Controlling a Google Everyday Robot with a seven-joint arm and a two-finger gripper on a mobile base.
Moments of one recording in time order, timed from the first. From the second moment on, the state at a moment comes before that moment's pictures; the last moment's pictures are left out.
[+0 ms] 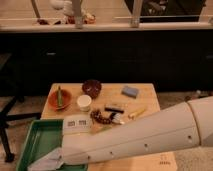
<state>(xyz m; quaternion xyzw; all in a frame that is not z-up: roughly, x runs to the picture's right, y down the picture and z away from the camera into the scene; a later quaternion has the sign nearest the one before) -0.126 0.210 0.621 -0.17 -0.09 0.06 0.98</state>
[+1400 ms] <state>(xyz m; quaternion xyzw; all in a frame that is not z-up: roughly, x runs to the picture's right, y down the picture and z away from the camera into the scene) -0.234 0.210 0.656 -0.18 -0.09 0.07 0.98</state>
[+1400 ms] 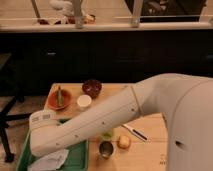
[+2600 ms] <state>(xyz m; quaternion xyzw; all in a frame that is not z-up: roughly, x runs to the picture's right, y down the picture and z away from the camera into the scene) -0.254 0.224 0.714 -0.24 -0.04 0.14 0.96</state>
